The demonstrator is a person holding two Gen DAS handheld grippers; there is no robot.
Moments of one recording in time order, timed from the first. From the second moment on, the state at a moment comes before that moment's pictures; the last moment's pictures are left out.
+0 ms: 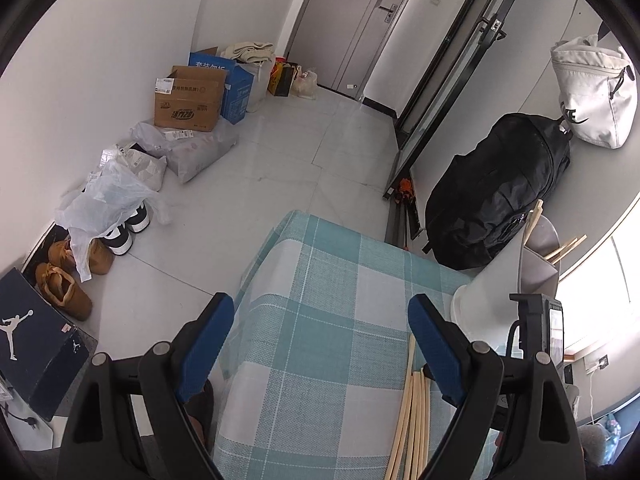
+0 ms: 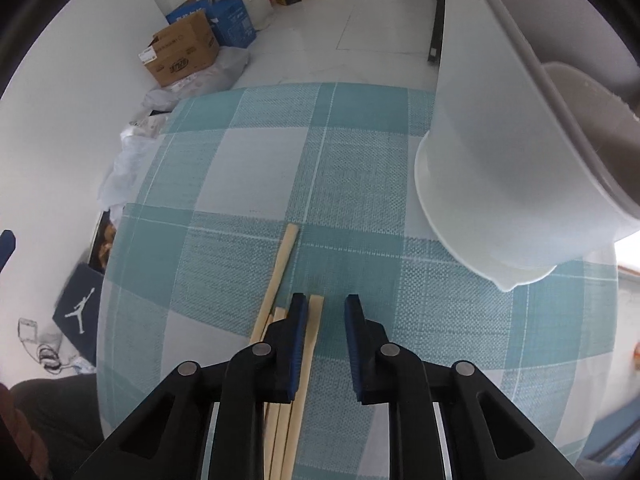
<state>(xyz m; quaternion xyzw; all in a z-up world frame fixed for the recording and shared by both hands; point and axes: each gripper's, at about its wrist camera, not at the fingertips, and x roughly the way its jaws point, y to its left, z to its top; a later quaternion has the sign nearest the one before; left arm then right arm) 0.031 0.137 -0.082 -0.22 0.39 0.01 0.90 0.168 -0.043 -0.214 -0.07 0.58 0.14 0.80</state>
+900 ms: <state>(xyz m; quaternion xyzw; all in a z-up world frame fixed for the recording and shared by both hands) 0.040 0.138 -0.101 -0.21 0.42 0.03 0.88 0.141 -0.069 -0.164 -0.02 0.49 0.15 0.86</state>
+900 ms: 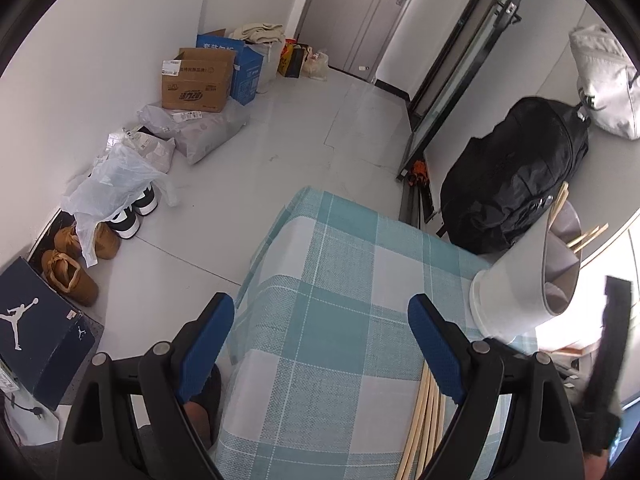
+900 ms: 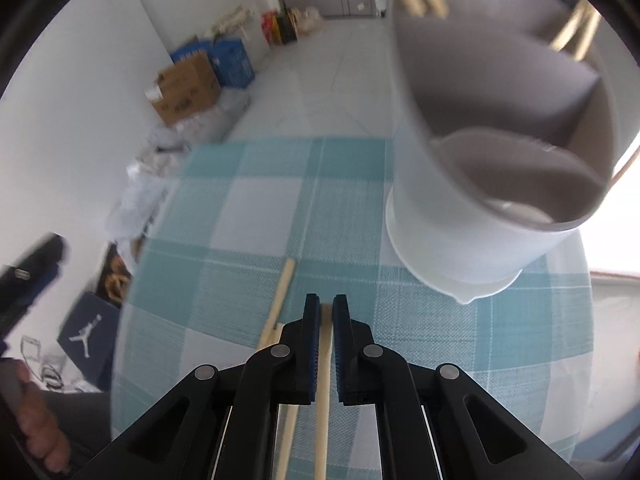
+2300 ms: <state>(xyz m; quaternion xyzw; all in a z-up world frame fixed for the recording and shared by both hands) 0.105 0.001 -0.148 0.01 0.58 -0.07 0.81 0.060 -0.231 -0.074 0.14 0.27 0.22 0.93</state>
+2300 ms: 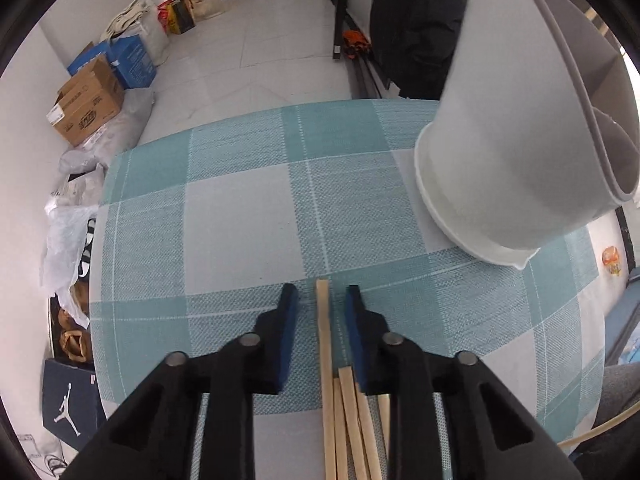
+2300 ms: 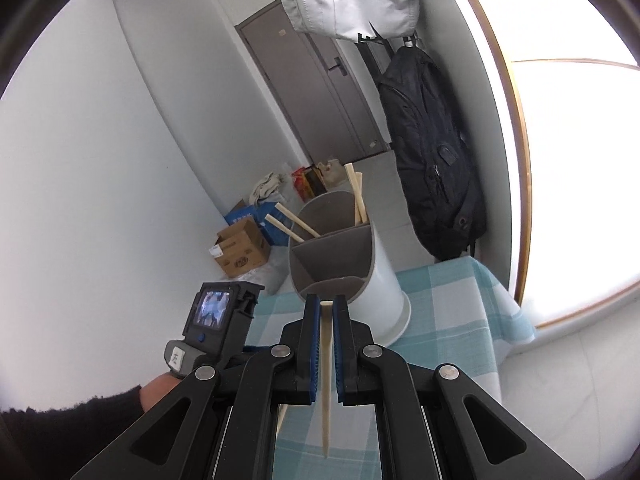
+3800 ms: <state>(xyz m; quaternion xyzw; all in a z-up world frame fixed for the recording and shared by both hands) 0.078 0.011 0.093 -0.18 0.19 -0.11 0.96 0.099 -0.206 0.056 0.10 0.21 0.23 0.94</state>
